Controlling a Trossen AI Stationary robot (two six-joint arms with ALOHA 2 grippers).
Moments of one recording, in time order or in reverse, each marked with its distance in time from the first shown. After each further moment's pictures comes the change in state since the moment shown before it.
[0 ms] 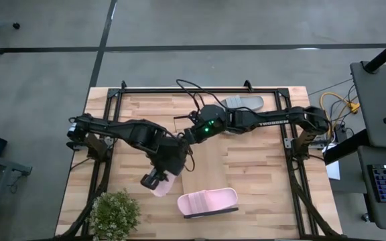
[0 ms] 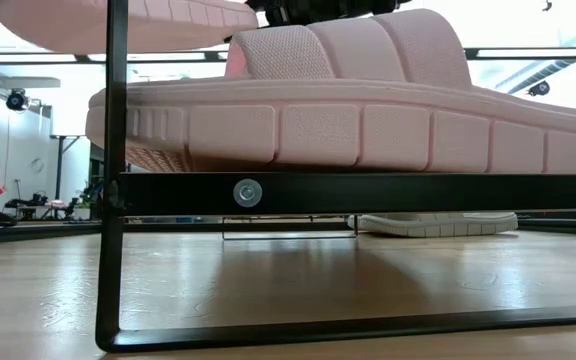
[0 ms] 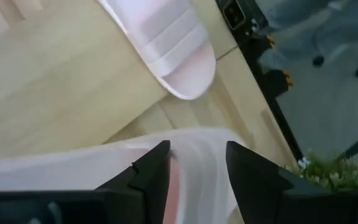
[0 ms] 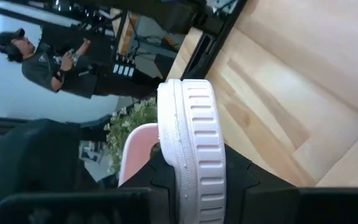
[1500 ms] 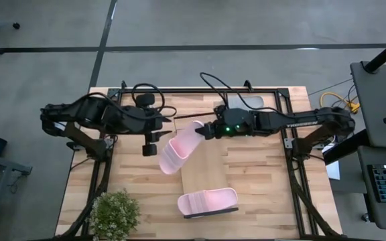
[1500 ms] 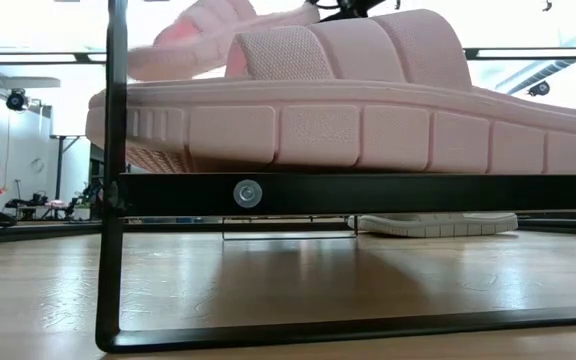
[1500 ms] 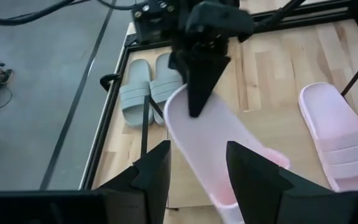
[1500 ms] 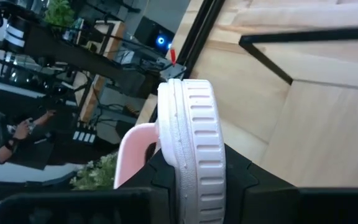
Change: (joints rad) left arm 0.023 -0.306 -0.026 0.216 -0.717 -0.189; right arm 0.083 -0.293 -0.174 -0.156 0.450 0.013
